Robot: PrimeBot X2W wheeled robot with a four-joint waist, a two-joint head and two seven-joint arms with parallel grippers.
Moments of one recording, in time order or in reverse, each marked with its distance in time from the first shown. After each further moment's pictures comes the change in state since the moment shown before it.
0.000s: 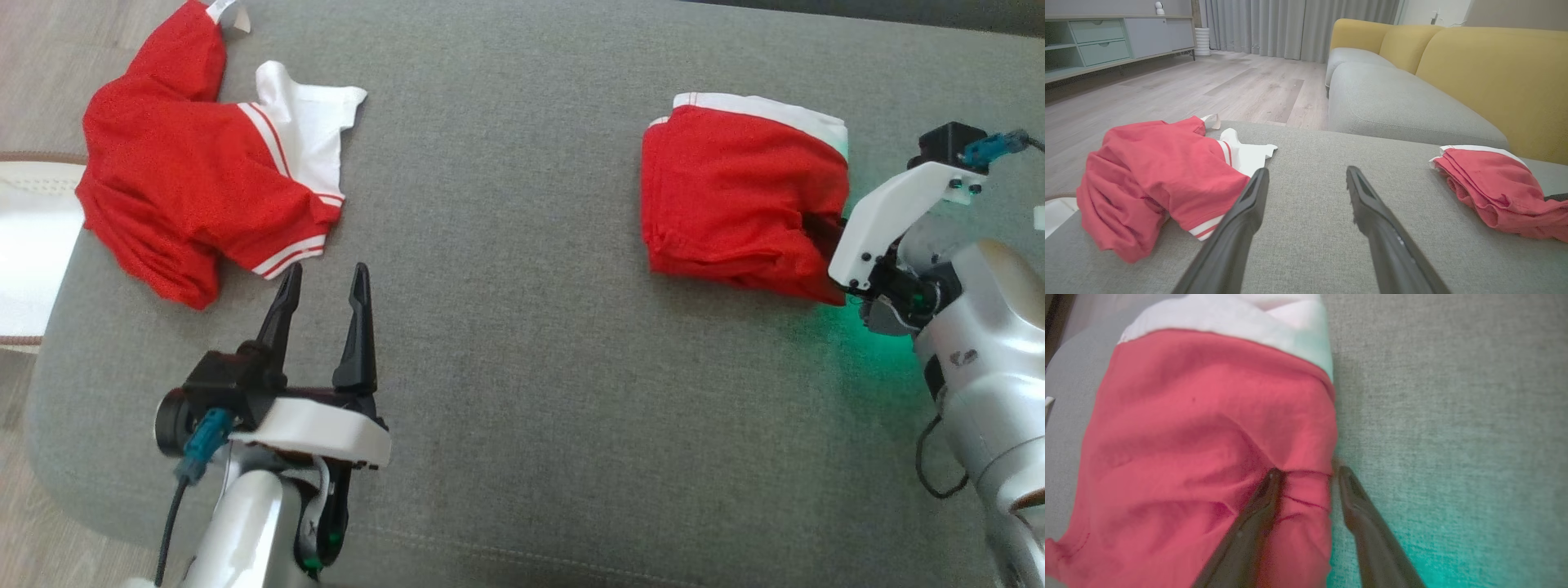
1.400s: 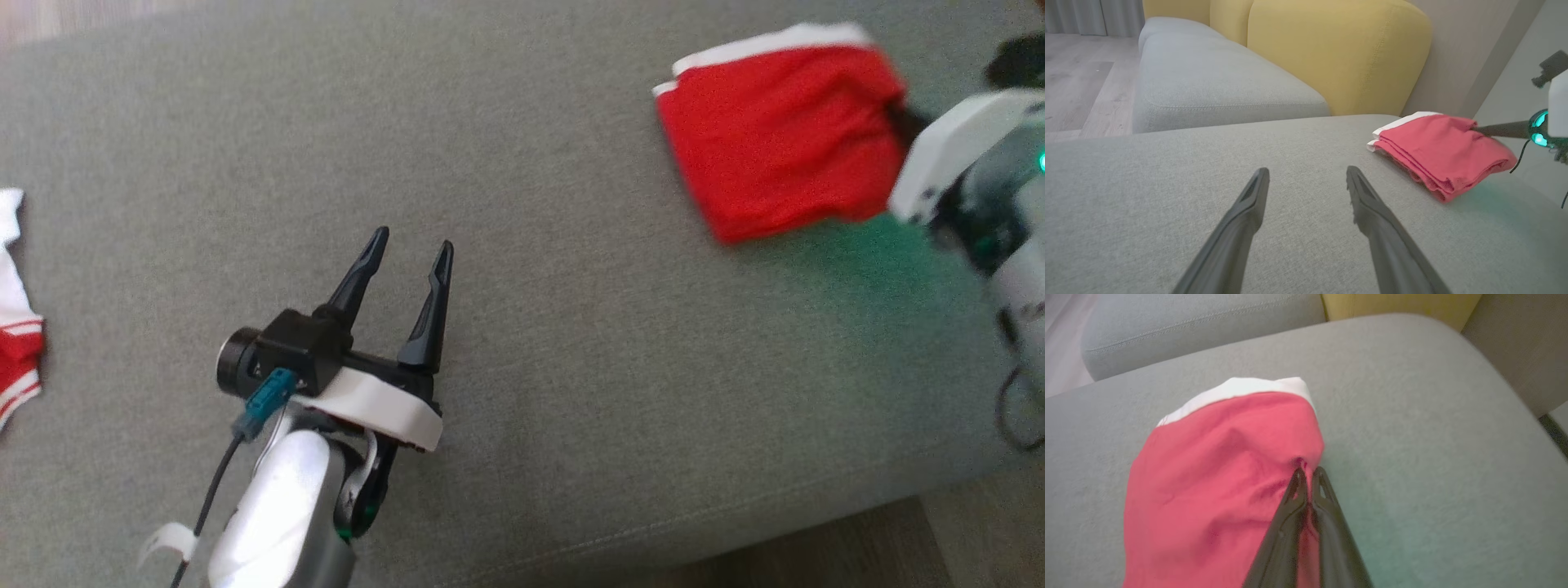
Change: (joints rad) left arm -0.105 0.000 -0.126 0.055 0.012 -0.099 0.000; right arm -0.082 -0.138 0.282 -0.079 0.121 0.000 -0.240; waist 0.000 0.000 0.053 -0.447
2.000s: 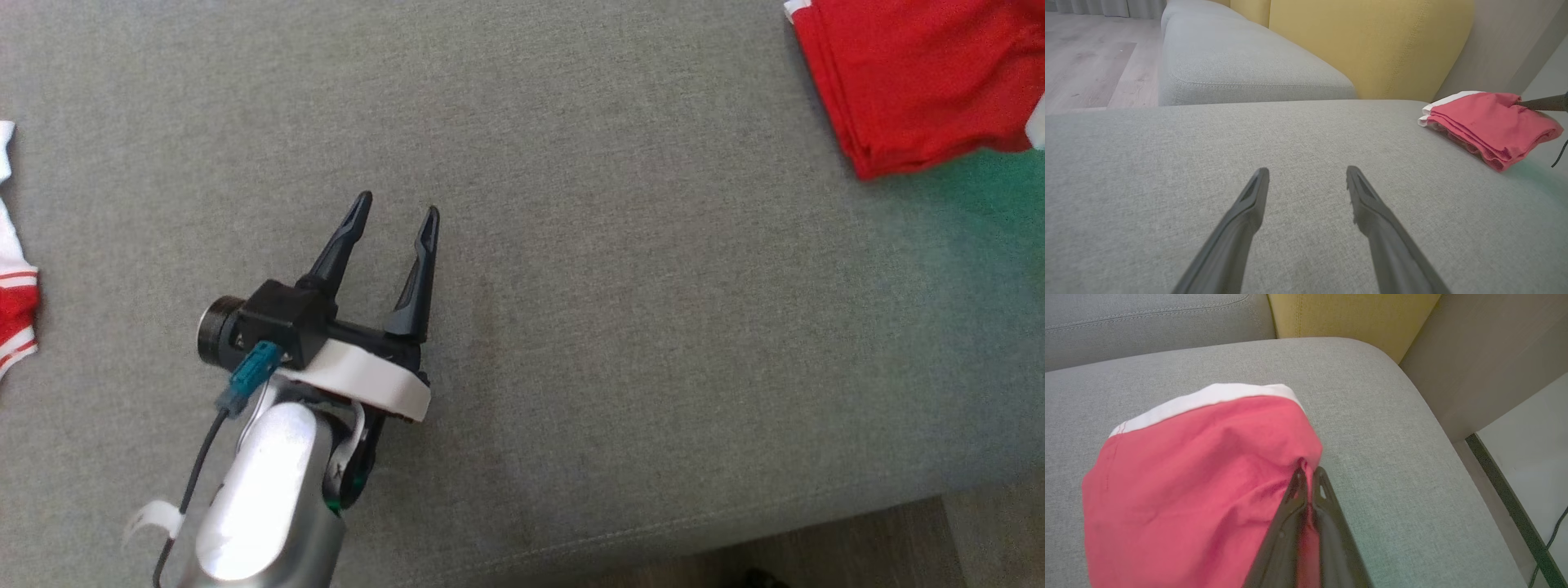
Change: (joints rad) left arm -0.053 0.001 0.030 0.004 0.026 -0.008 0.000; right arm -0.203 -0.119 0.016 0.181 -0.075 0.000 -0.063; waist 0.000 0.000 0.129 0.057
